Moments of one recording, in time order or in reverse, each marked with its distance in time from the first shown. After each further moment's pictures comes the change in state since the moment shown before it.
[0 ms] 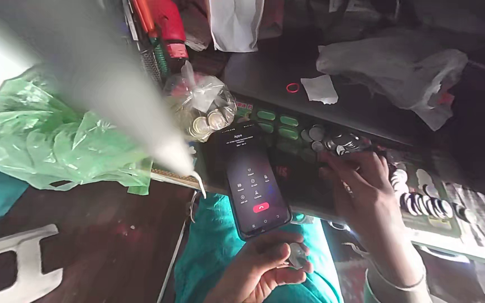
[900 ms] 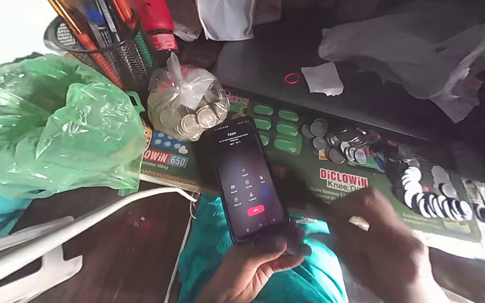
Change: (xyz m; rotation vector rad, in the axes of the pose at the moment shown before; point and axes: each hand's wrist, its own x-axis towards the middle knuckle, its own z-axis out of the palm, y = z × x) left_hand 0.004 0.008 0.014 -0.055 0.155 0.098; right_hand -0.032 -0.008 -0.015 0.317 -0.087 -0.180
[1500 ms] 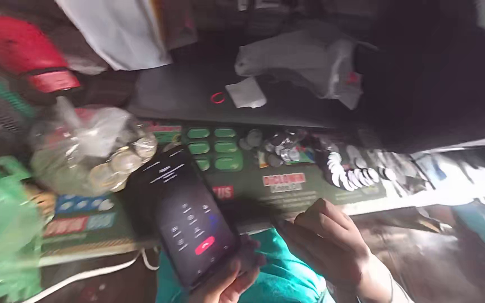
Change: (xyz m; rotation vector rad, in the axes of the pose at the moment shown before) left_hand 0.000 0.004 -0.008 0.019 -0.043 0.032; right_hand -0.030 0.005 -0.004 -0.148 0.180 -0.070
